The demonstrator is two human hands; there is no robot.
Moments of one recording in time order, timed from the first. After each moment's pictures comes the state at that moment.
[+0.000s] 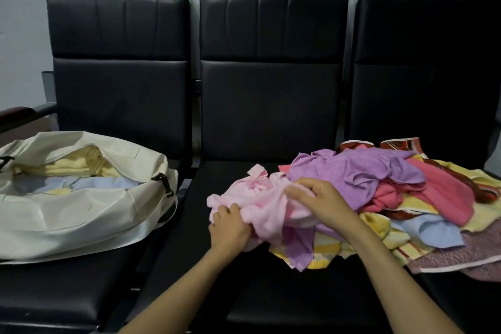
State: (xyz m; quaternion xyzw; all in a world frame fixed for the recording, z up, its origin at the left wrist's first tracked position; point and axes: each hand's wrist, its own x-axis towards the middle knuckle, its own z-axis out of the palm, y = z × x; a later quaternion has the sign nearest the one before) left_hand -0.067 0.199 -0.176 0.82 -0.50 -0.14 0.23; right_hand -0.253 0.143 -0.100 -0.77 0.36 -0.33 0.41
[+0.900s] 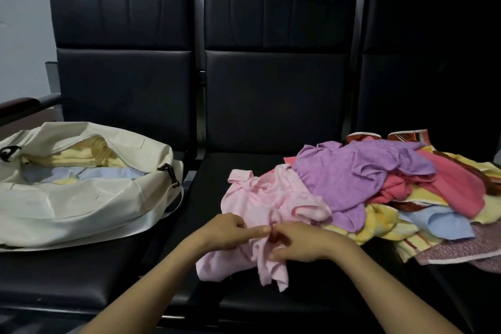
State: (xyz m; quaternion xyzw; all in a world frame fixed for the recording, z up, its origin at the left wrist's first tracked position) left_hand -0.034 0.233 -0.148 0.73 -0.56 -0.35 0.16; right_hand -0.222 0.168 -0.150 -0.88 0.36 0.06 0.29
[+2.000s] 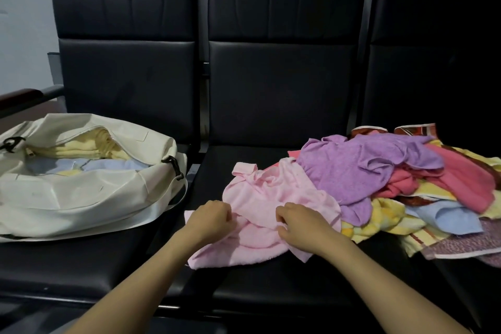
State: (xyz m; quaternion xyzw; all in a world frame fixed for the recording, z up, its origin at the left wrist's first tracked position) left_hand -0.009 0.234 -0.162 0.78 -0.61 -0.13 0.08; right_hand -0.209 0.167 -0.163 -0.91 0.40 -0.01 0.10
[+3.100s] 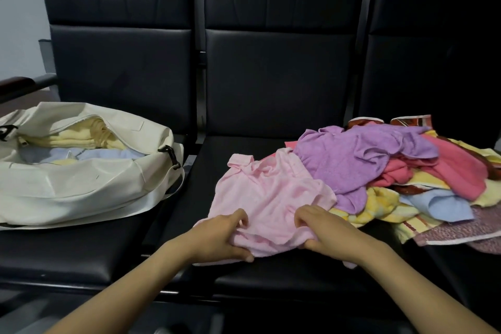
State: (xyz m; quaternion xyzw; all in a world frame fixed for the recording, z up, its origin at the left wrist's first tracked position) left_hand -0.015 0.264 -0.187 0.65 -0.73 -0.22 0.06; right_hand -0.273 0.176 -0.171 -0.93 0.33 -0.03 0.13
